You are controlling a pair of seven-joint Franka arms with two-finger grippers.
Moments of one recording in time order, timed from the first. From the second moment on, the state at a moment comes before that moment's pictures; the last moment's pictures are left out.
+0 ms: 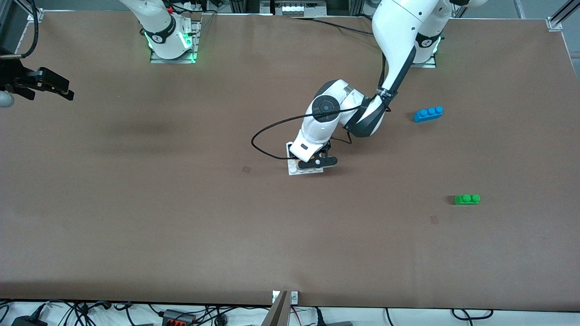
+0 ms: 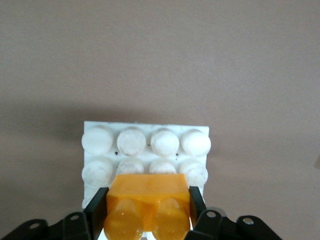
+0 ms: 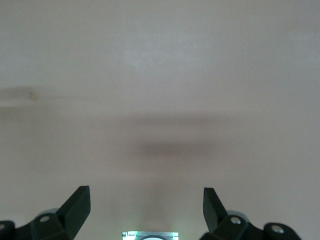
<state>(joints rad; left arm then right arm) -0.61 0.65 -0.12 -1.69 -0.06 2.41 -0.85 -0.01 -0.06 -0.04 -1.67 0.00 1.53 -0.05</state>
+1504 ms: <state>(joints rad) -0.62 0.66 -0.12 -1.74 -0.06 2.42 -0.86 -0.01 -0.06 -0.04 -1.67 0.00 1.53 -0.05</state>
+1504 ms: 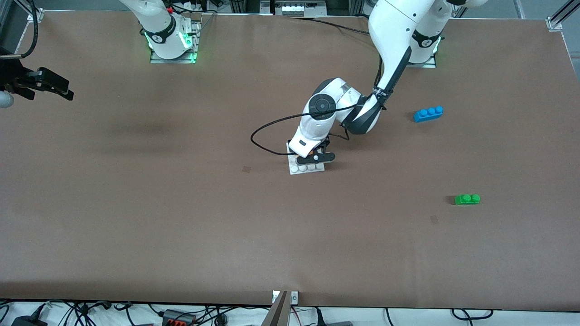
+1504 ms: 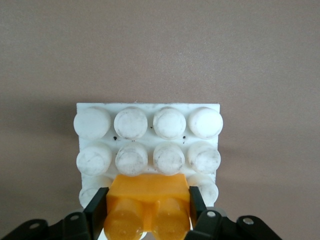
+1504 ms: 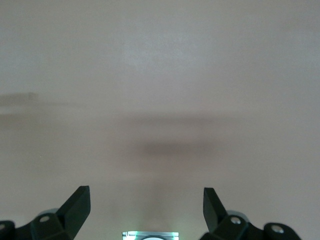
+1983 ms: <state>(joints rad) -0.62 0.66 -0.12 -1.74 -0.06 2.42 -0.86 -0.01 -0.06 -0.04 -1.67 0.00 1.53 -0.05</state>
